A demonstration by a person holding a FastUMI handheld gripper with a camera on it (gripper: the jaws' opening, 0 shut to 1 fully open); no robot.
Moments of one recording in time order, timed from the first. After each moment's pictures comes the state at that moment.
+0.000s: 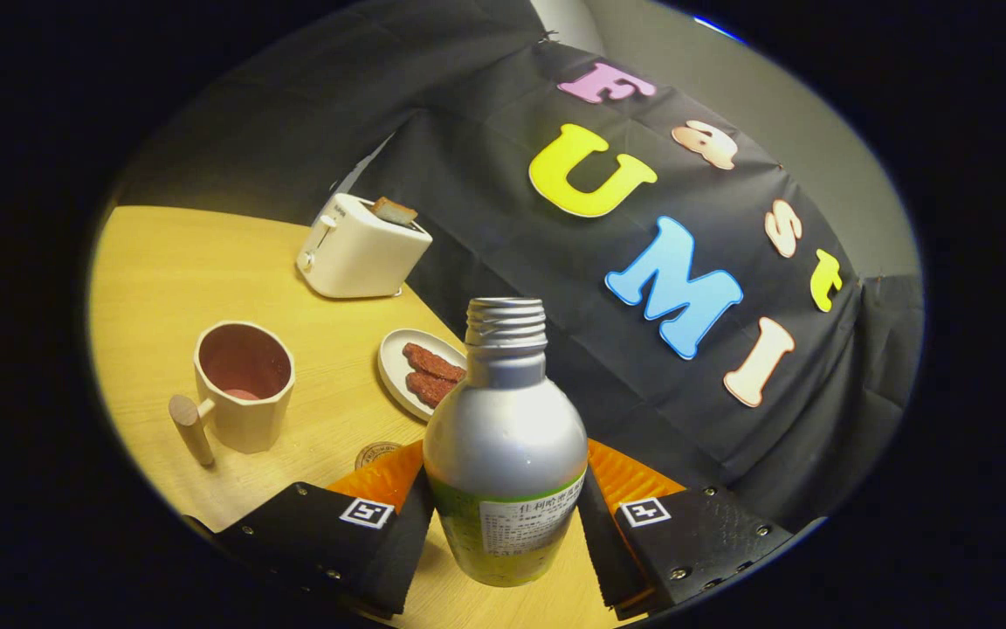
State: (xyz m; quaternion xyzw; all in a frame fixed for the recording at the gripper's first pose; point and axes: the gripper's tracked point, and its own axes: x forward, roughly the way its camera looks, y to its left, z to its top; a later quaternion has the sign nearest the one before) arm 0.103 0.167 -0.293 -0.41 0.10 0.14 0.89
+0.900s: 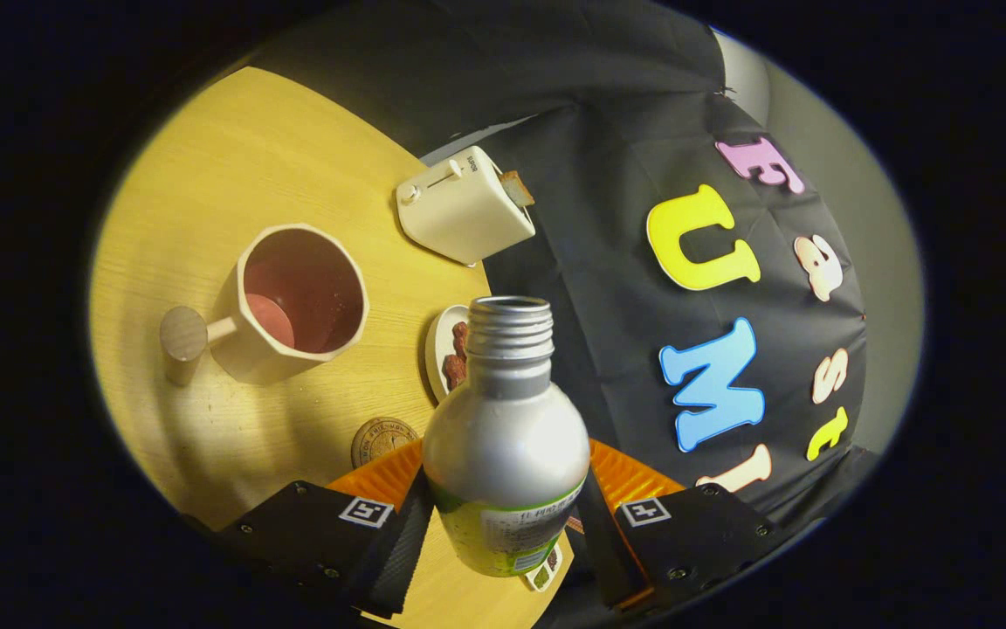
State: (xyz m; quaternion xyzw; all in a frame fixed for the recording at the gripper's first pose) arm 0.088 0.208 -0.329 -0.62 0.07 0.19 0.76
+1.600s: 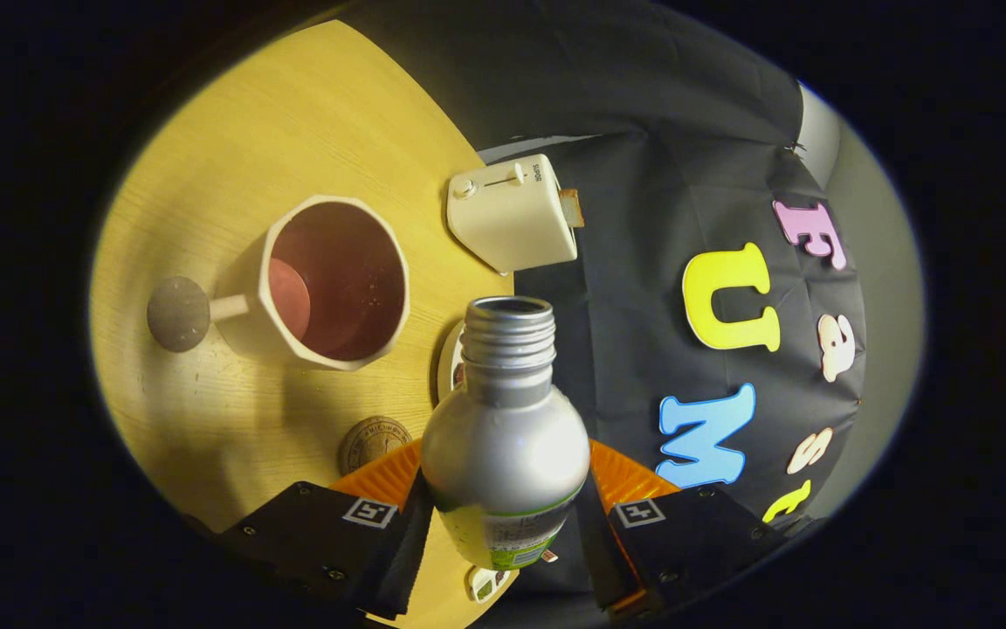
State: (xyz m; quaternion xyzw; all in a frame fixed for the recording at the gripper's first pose) arm 0.089 0.225 -0.331 -0.70 0.05 0.22 0.67
